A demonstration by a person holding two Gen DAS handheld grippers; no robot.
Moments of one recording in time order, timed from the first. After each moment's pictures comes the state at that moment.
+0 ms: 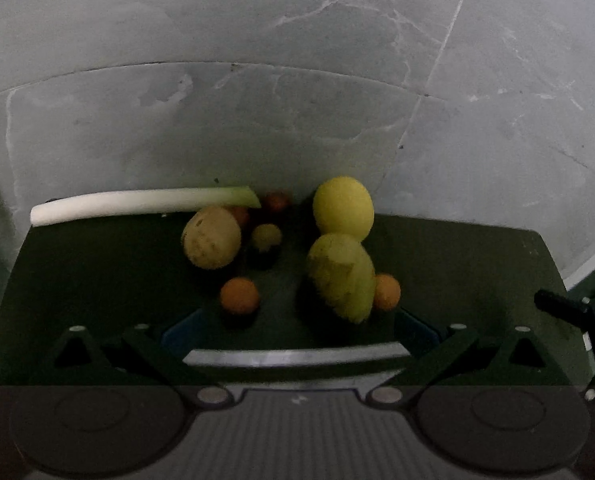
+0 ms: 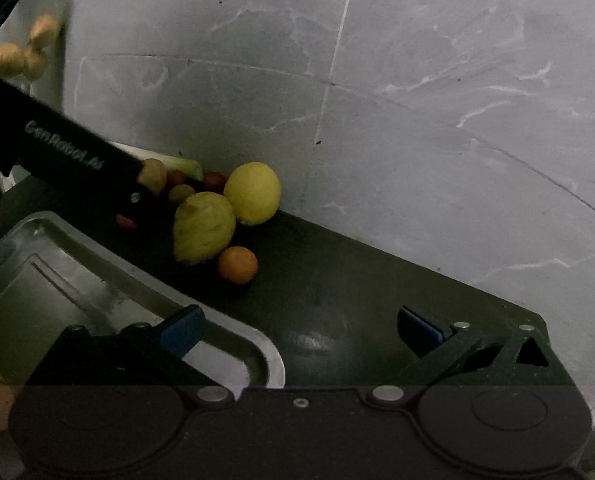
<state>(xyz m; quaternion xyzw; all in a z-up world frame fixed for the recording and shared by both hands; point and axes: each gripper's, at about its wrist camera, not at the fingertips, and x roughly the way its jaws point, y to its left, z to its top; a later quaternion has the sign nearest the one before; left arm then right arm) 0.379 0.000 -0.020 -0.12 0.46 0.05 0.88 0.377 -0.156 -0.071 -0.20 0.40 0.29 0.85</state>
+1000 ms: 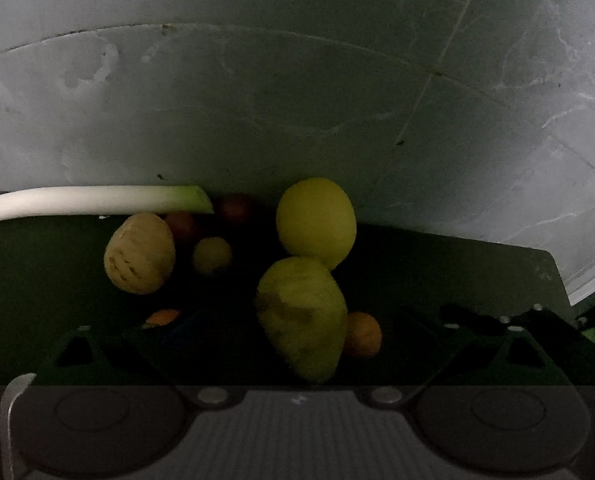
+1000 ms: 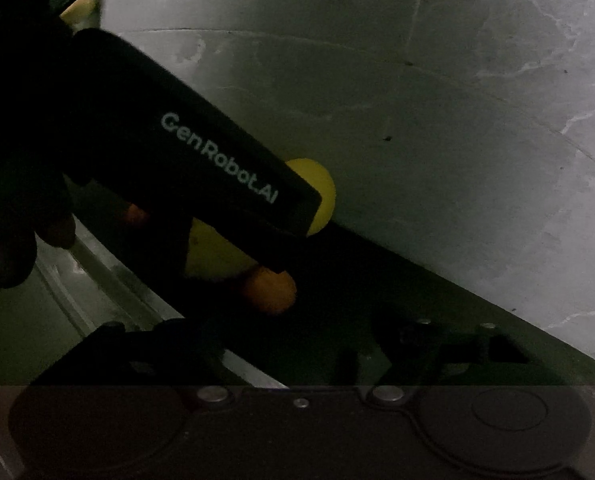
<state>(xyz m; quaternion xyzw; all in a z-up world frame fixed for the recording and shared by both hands) 0.436 -0.020 -0.058 -0.15 0.48 0.05 0.86 0.402 -0.130 -0.113 -0.20 0.39 0.37 0.82</state>
